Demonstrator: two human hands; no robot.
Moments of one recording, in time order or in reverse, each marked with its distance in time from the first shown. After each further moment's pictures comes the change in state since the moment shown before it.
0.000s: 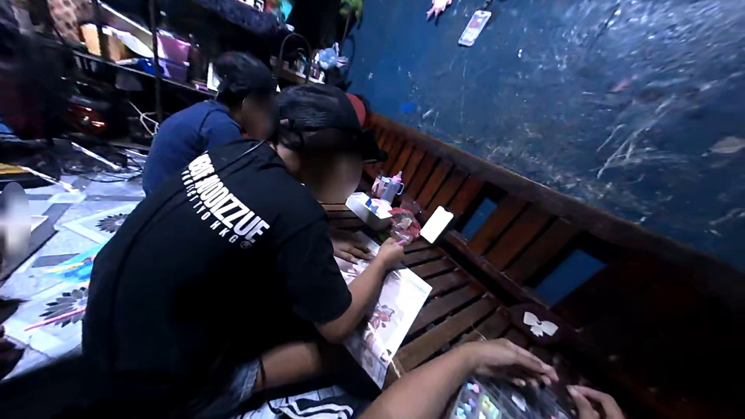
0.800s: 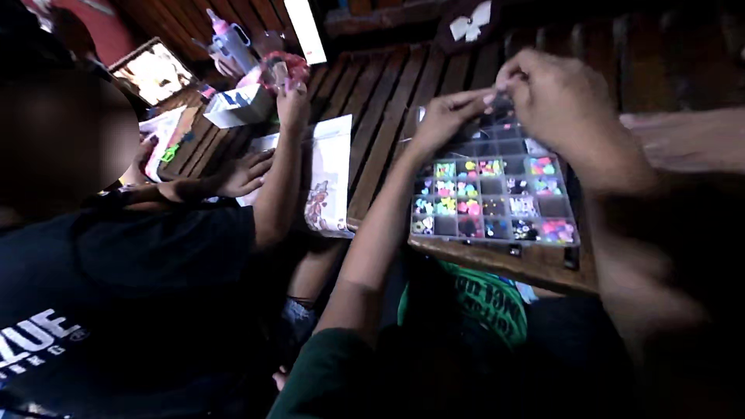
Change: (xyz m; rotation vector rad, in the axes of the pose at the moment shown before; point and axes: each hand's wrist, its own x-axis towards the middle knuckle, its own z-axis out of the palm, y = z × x) left_hand -0.008 -0.005 0.014 0.416 0.096 0.067; right_hand -0.008 -0.037 -0.016 -0.125 -0.209 0.042
